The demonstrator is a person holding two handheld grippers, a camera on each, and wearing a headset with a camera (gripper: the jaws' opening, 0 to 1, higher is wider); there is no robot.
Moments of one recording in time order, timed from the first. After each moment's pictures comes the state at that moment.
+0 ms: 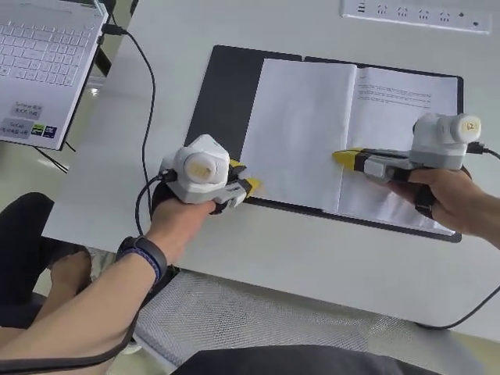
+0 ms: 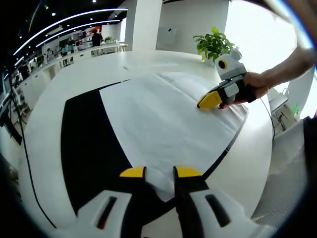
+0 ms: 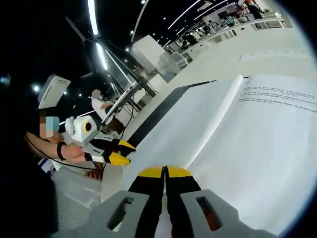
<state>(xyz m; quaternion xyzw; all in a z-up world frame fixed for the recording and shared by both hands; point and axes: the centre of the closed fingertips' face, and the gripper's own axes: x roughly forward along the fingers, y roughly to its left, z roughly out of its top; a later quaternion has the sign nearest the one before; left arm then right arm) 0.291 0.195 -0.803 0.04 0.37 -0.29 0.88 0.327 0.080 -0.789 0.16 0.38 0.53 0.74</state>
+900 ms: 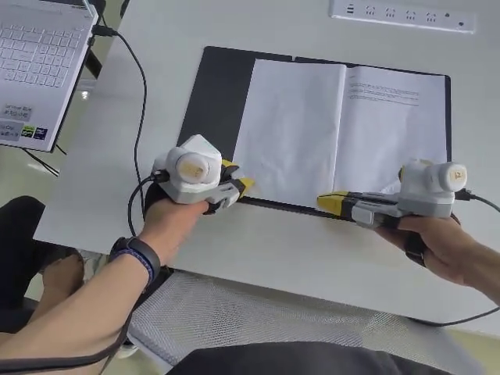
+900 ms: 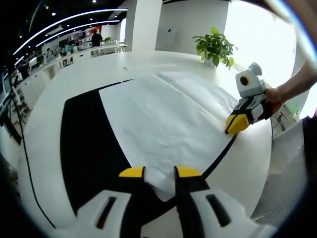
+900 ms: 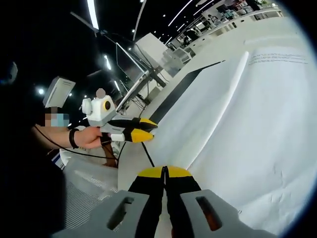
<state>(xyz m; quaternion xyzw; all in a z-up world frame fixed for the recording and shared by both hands) 0.292 0.194 -0.805 0.04 0.37 -0.29 0.88 0.260 0.079 -0.792 0.19 0.39 0.54 0.72</state>
